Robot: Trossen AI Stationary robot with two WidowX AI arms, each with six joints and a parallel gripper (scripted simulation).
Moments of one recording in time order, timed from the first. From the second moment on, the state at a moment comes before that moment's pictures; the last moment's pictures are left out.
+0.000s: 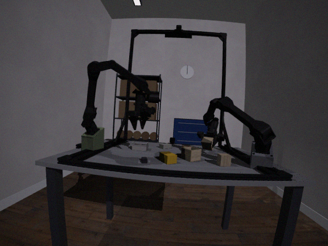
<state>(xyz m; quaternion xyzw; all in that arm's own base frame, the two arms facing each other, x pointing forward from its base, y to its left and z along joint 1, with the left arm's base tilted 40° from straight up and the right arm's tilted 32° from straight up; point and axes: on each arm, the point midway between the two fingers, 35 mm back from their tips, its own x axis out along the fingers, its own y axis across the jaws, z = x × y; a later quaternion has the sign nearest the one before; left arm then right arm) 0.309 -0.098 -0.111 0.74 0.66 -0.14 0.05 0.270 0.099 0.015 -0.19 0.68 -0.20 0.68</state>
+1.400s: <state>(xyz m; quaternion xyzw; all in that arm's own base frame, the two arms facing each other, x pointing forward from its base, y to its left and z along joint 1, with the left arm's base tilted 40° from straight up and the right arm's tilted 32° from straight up) 0.305 -0.126 -0.092 0.68 0.66 -0.27 0.18 0.270 0.099 0.015 -0.19 0.68 -0.20 0.68</state>
